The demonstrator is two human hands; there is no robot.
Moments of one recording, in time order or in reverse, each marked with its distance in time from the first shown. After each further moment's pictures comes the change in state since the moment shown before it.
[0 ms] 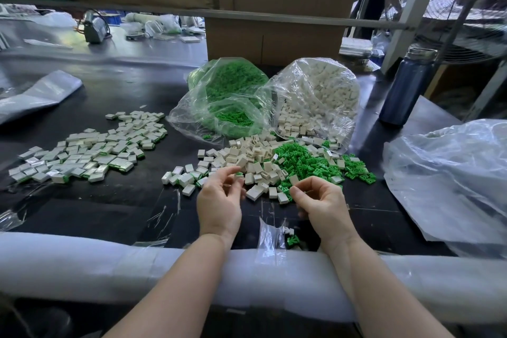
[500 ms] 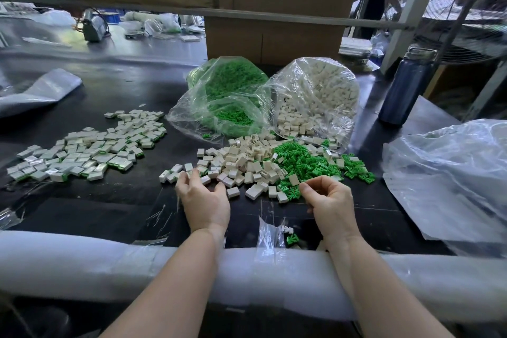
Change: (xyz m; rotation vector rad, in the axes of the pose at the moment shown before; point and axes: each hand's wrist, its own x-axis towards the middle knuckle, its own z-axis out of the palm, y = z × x) left_hand 0.011 -0.006 -0.007 0.161 0.158 -0.317; right_hand 0.003 0.001 -0.003 -0.087 0.173 -0.004
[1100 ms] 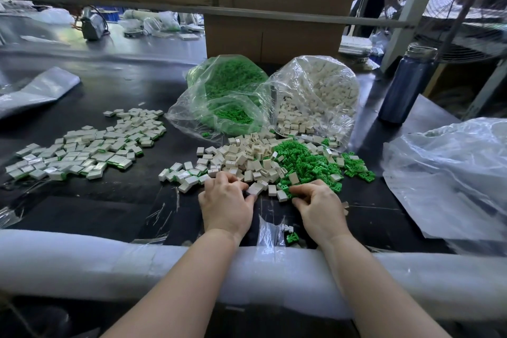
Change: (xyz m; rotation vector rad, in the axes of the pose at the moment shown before) left_hand -0.014 -0.001 0.014 0.649 -0.233 0.408; right_hand 0.002 0.008 0.007 -0.561 -0.127 -0.088
